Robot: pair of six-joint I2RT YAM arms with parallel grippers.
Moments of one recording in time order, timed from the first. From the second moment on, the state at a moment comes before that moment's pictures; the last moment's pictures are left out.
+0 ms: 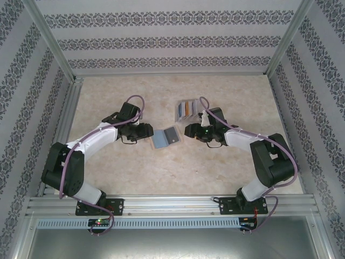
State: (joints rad) left arm -0.36 1.51 0.98 -0.52 0.28 -0.59; right arm 0.34 1.59 0.77 -0.06 -0.53 0.61
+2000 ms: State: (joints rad) left arm -0.43 2.26 1.70 -0.33 0.55 -0.69; right arm 0.21 2.01 1.46 -0.43 -0.48 0.44
